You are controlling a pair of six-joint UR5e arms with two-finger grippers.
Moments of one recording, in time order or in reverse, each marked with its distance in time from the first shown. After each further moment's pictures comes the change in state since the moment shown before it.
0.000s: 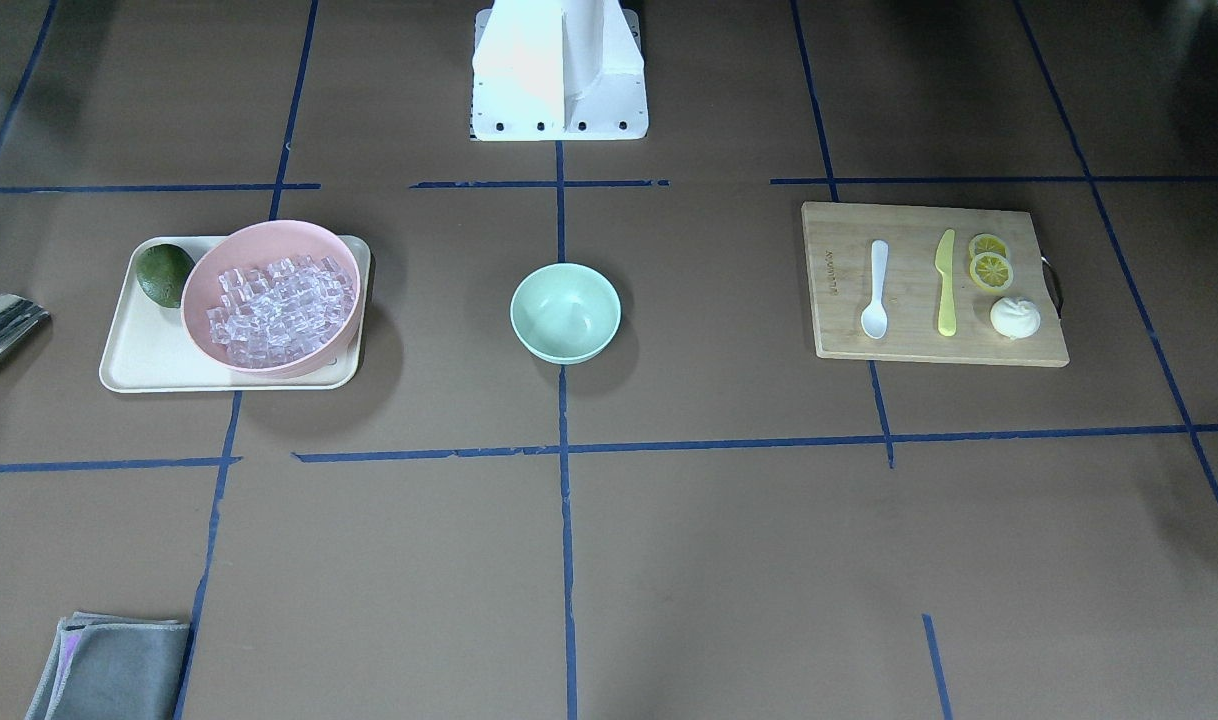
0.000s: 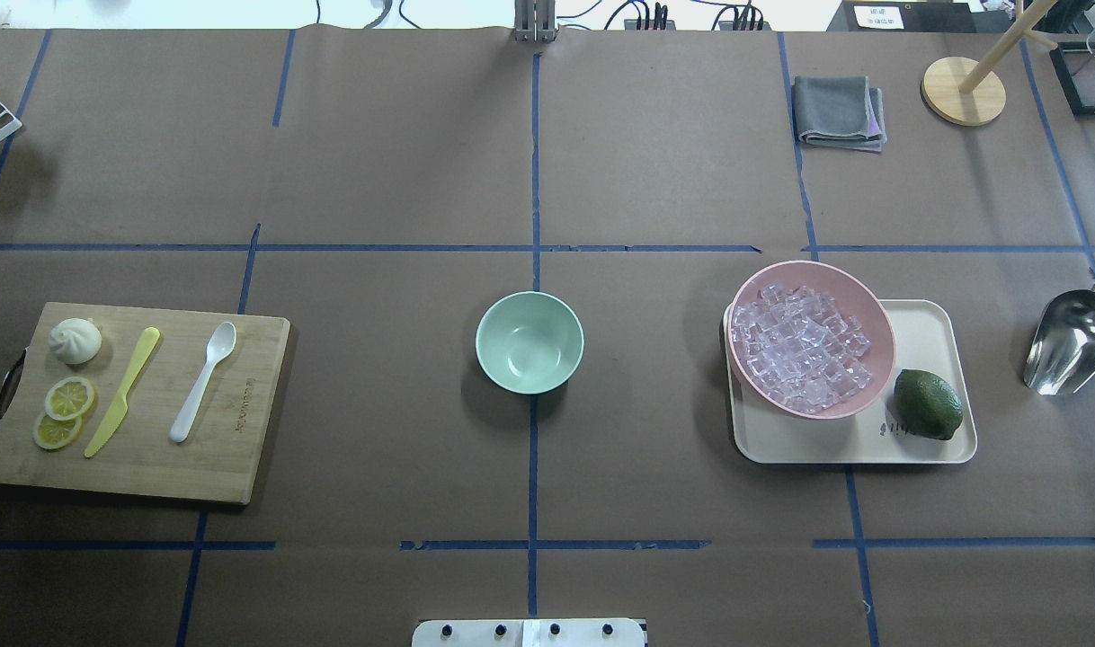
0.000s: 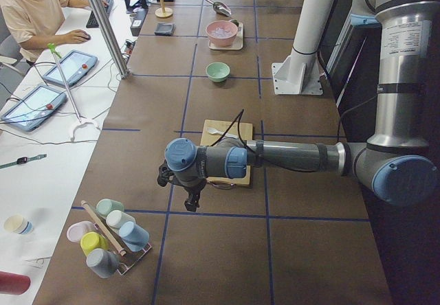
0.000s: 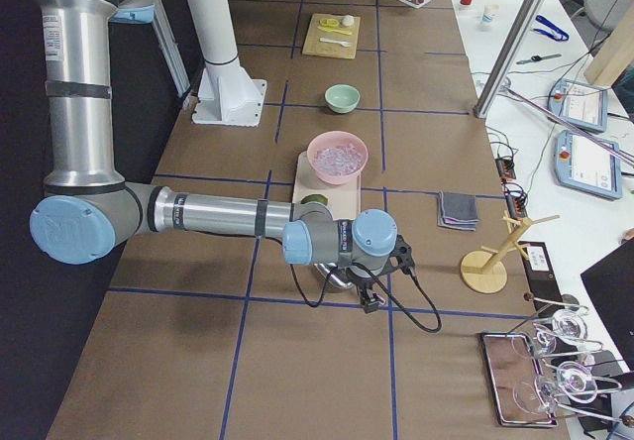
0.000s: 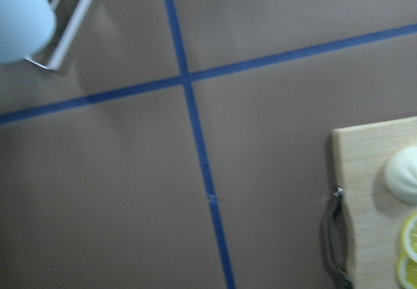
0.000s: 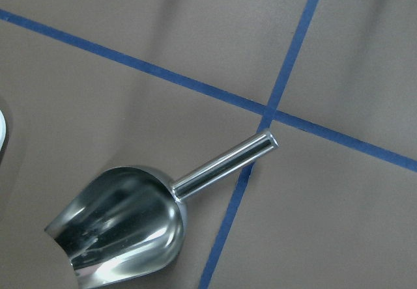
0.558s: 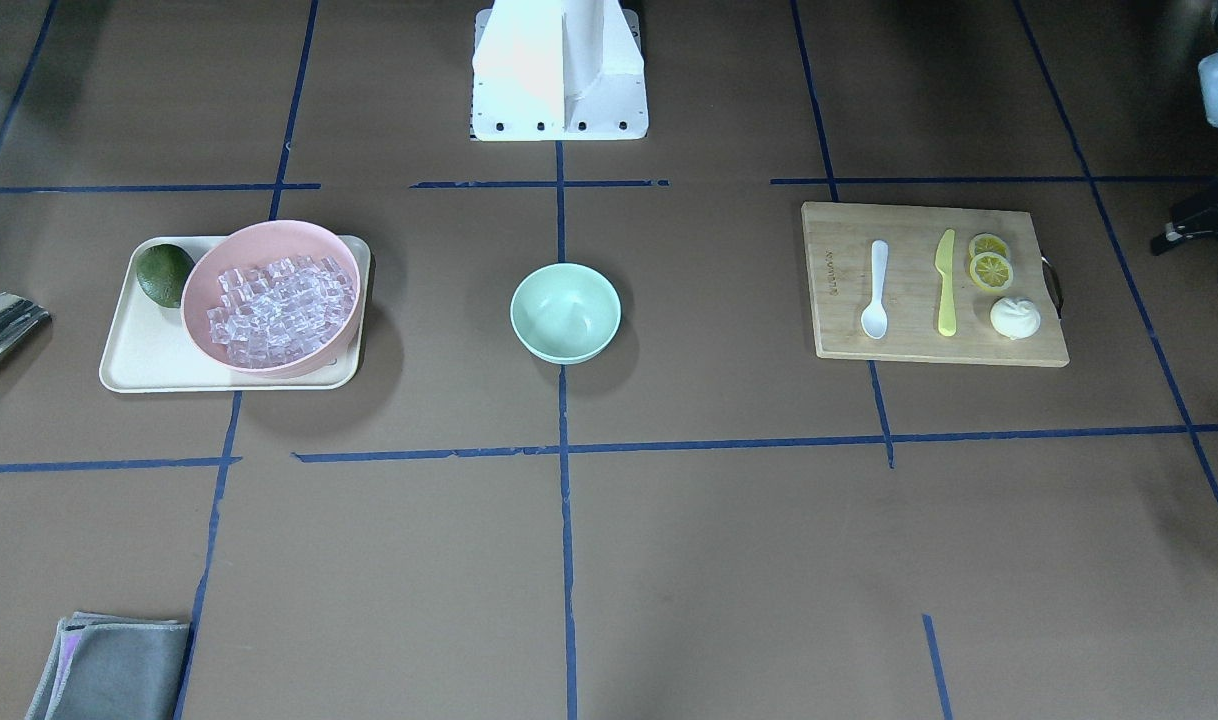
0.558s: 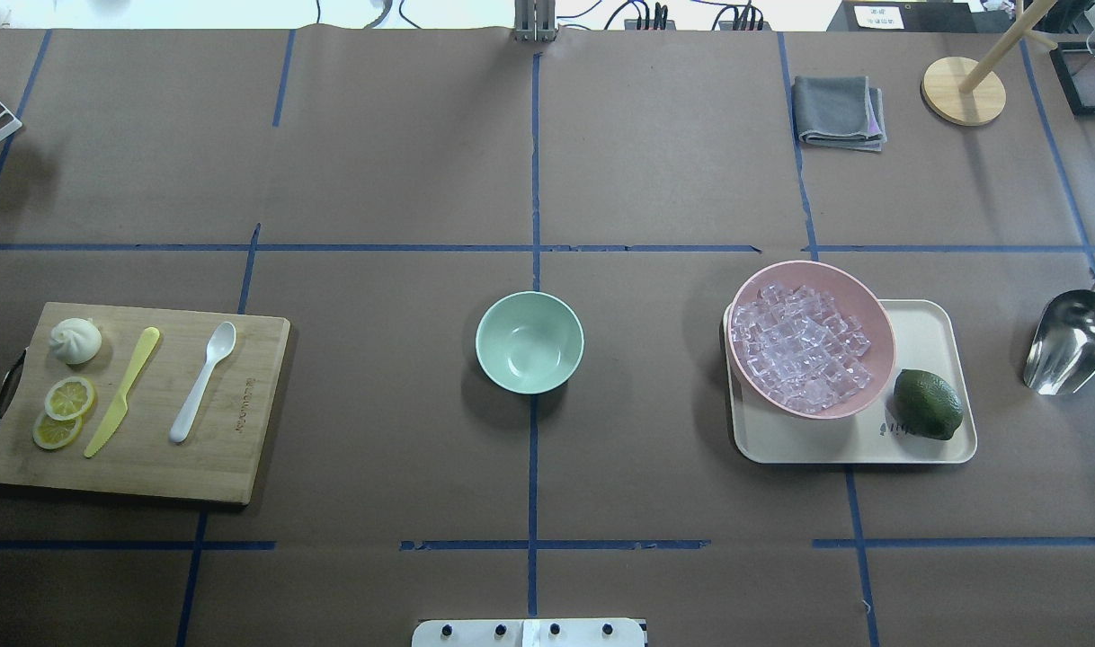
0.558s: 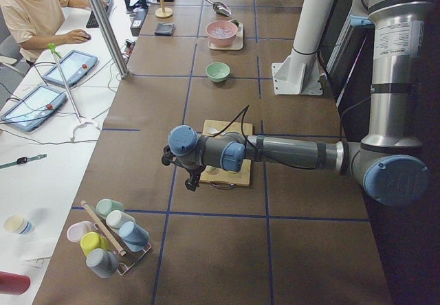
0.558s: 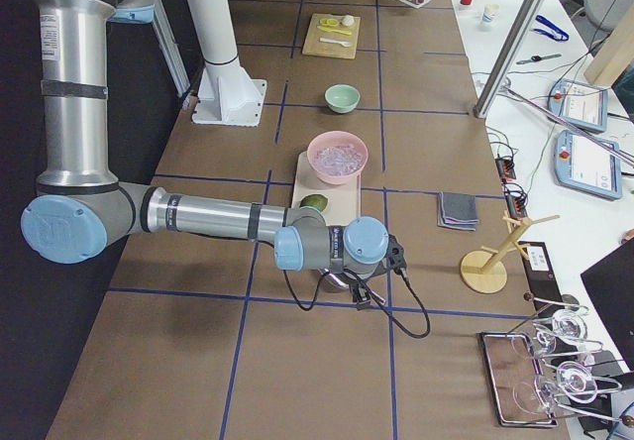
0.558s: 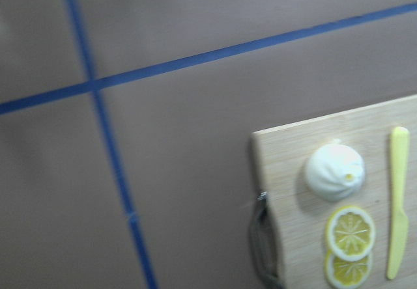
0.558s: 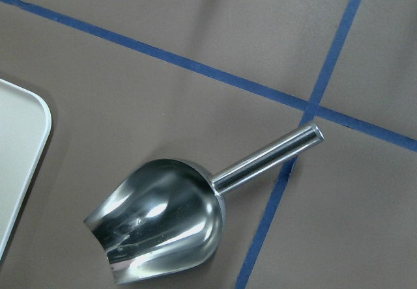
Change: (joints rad) left arm 0.176 -0.005 -0.062 -0.221 -0.033 -0.201; right arm -0.001 -0.043 0.002 0.083 0.092 0.013
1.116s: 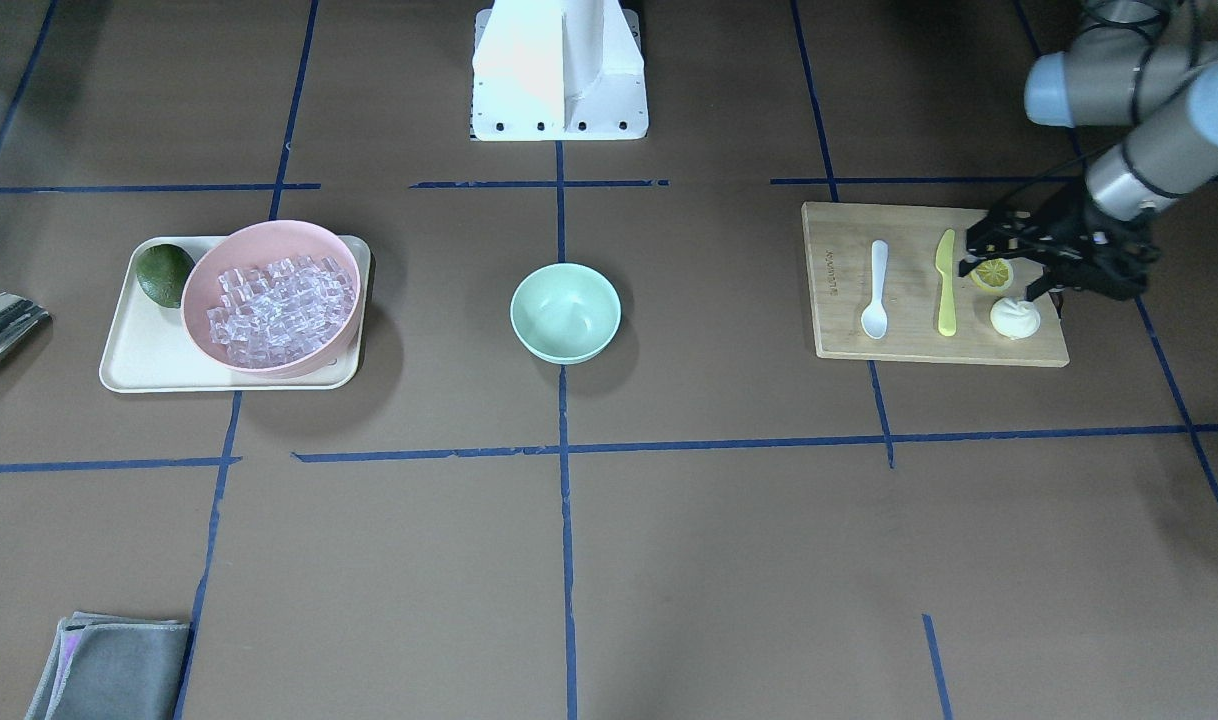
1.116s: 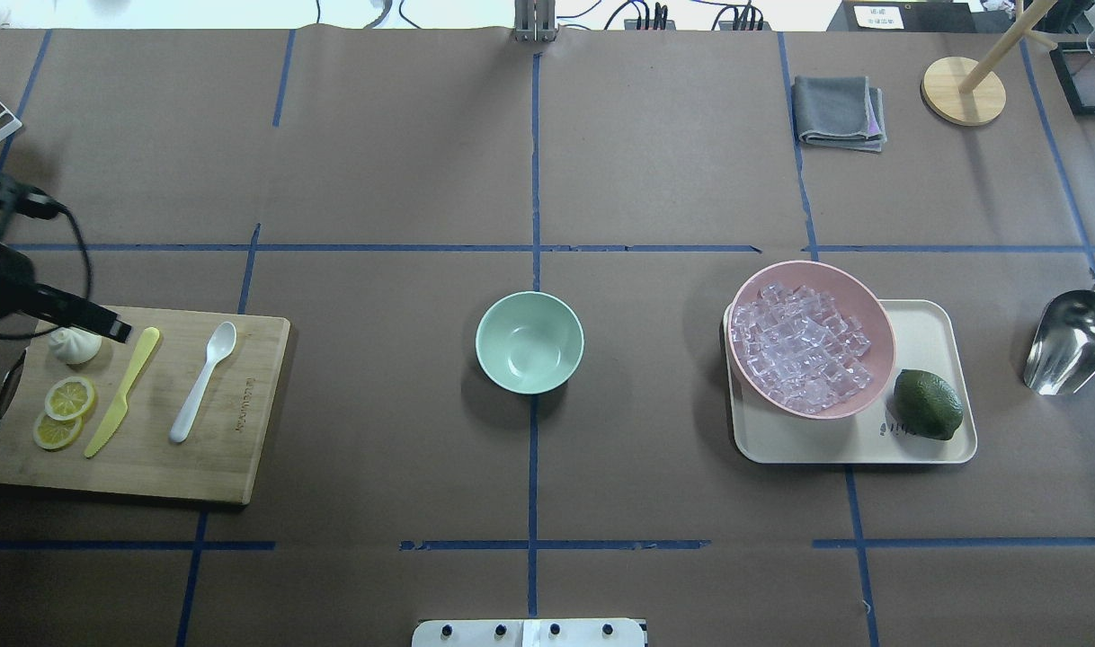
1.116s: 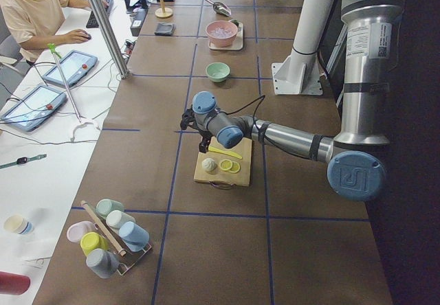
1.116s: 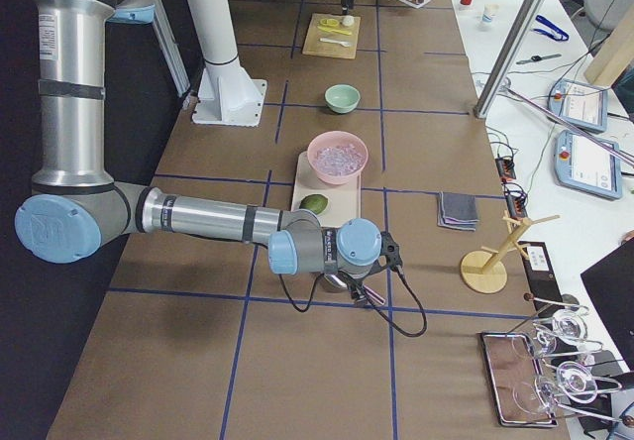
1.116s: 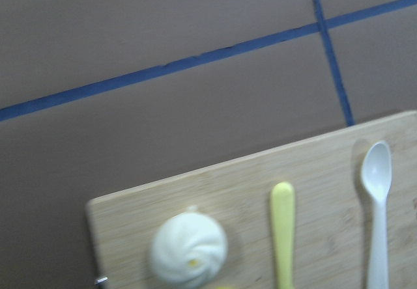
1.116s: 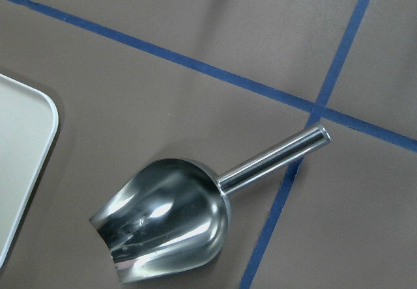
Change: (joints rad) left arm 0.396 -0.025 -0.099 -0.333 0.277 -0.599; right arm 0.000 -0.005 0.005 0.007 0.008 -0.003
